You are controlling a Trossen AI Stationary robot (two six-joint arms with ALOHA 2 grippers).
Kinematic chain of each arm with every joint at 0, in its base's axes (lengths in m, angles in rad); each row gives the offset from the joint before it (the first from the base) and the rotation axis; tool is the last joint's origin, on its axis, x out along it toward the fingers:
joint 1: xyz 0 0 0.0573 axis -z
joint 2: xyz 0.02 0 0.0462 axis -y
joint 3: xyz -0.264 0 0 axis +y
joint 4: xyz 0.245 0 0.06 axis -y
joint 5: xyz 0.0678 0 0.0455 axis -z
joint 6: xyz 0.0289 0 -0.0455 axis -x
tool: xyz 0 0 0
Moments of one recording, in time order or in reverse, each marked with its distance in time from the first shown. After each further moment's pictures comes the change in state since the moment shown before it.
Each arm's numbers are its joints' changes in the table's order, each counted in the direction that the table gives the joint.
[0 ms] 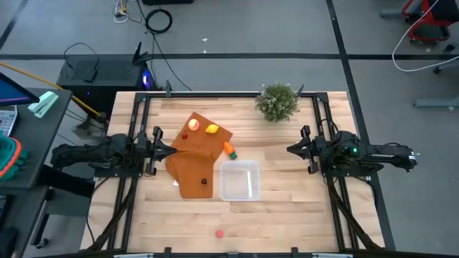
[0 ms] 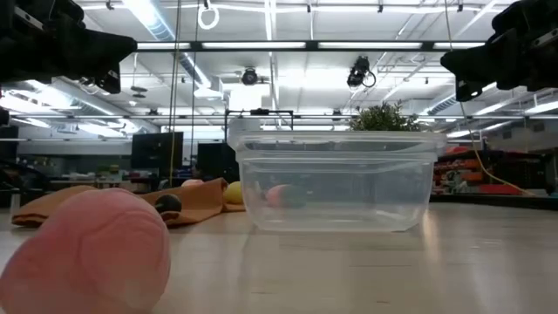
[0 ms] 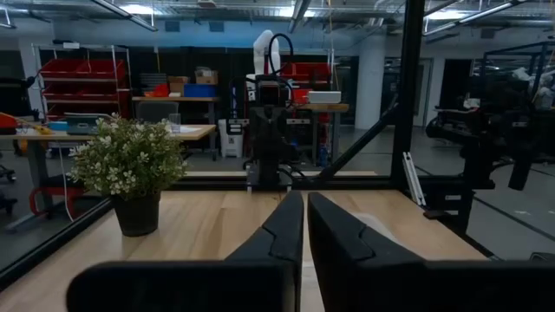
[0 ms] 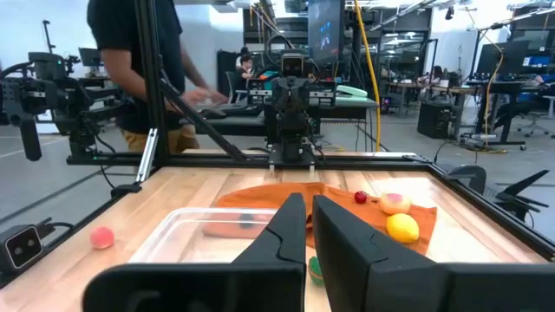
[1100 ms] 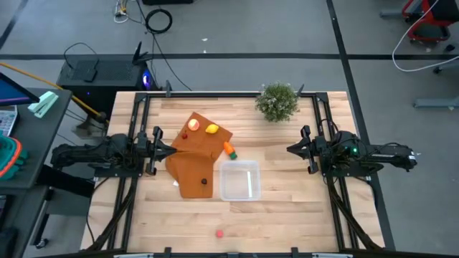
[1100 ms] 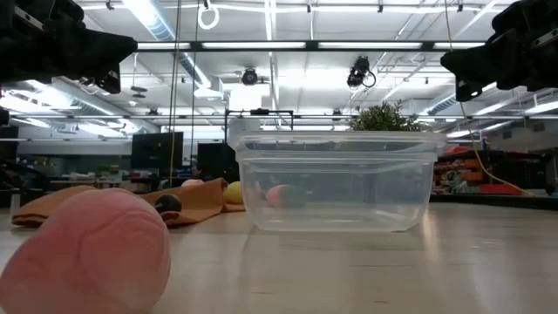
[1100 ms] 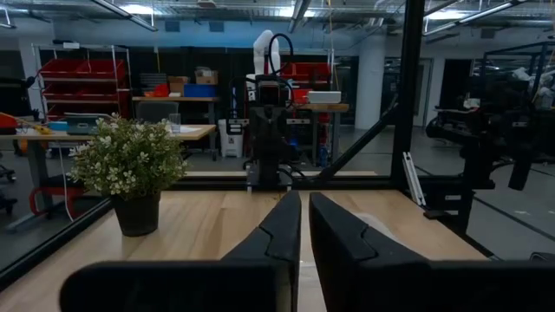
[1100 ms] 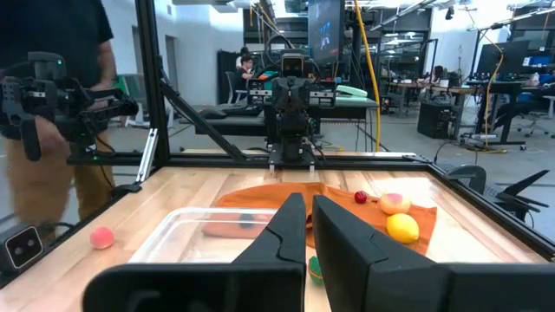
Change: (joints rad) left arm 0.000 0.000 0.000 0.000 0.000 0.000; right arm 0.000 0.000 0.000 0.000 0.000 0.000
